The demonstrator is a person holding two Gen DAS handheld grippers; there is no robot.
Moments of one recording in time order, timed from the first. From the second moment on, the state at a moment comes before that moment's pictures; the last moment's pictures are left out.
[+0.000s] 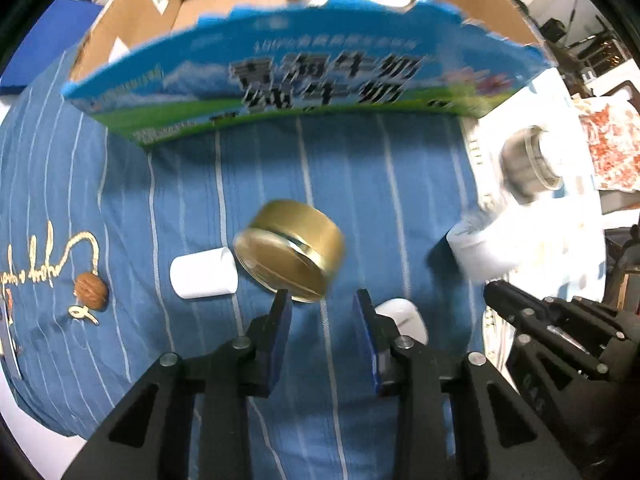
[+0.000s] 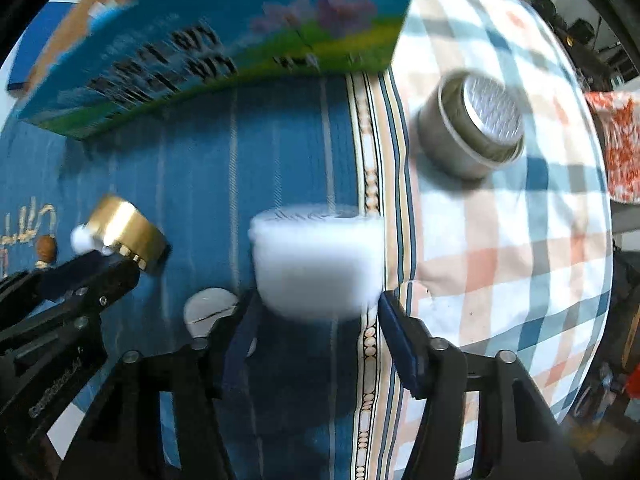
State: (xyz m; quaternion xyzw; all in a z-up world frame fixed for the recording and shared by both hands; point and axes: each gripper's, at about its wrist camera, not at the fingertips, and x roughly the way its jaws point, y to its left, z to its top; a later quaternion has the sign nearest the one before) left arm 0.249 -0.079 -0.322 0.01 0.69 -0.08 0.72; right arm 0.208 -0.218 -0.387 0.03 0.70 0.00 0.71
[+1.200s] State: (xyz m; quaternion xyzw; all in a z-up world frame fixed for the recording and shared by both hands) left arm 0.327 -0.081 -0.405 -0.01 0.74 -0.06 0.66; right arm 0.241 -0.227 -0.453 0.15 0.77 -0.04 0.62
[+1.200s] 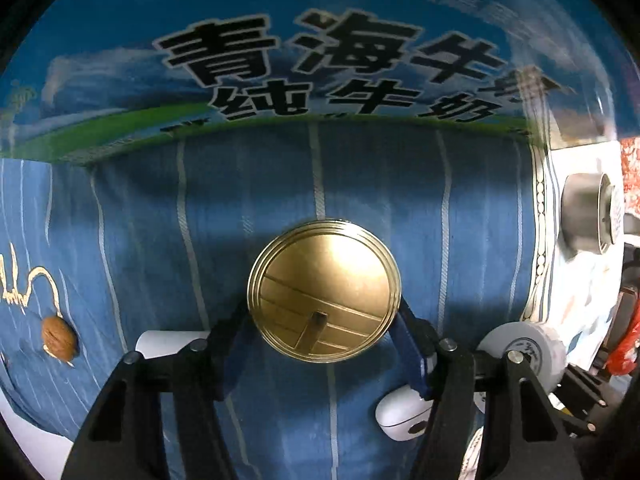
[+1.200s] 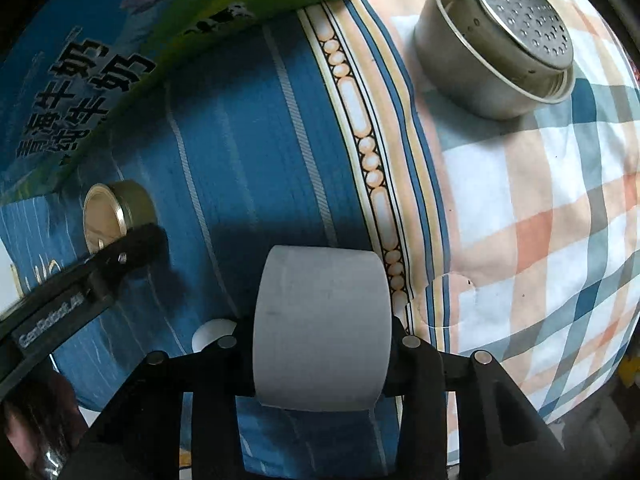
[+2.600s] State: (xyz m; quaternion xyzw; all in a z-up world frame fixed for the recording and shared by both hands) left arm 0.467 -0.016 -0.329 -0.09 0.71 -0.06 0.70; right arm 0.483 -0.187 -0.403 0.08 0.72 0.12 0.68
